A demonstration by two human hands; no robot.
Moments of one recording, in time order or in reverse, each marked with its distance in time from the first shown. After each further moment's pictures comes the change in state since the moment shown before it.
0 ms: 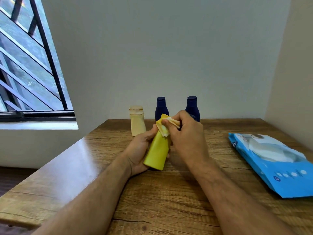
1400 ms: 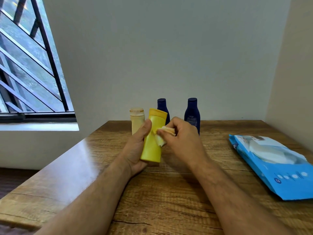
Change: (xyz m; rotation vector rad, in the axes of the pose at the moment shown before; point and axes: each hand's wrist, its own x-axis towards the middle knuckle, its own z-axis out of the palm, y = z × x) left_hand -0.005 0.007 0.001 -0.173 0.057 0.088; right_hand -0.001 -0.001 0.001 0.053 -0.199 0.079
